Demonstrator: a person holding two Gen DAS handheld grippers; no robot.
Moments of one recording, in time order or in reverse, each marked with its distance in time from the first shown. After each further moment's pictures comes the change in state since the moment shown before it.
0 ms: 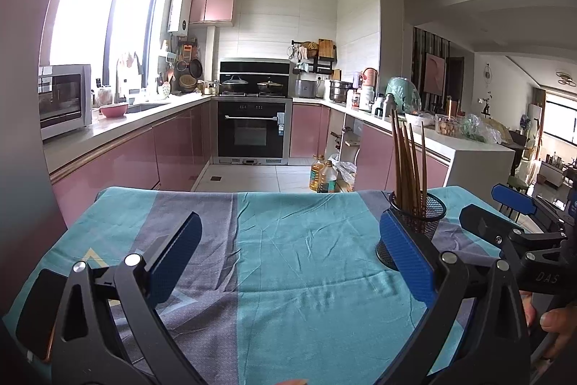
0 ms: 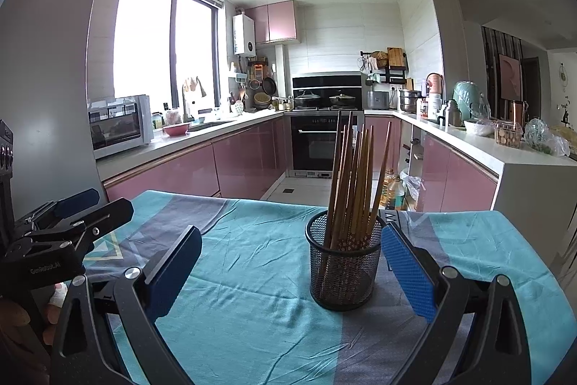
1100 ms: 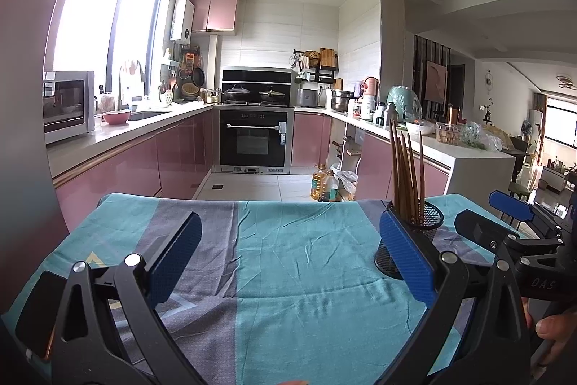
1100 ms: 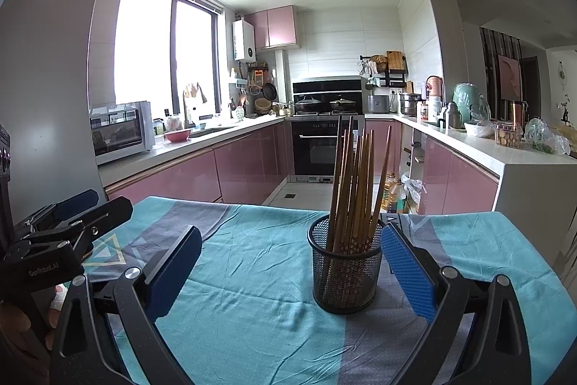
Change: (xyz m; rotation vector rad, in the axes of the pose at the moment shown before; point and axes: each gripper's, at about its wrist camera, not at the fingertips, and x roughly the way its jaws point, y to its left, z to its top) left arm -0.005 -0.004 -0.002 -0.004 -0.042 0.008; right arm -0.002 0.002 -0.001 0.012 -0.022 0.004
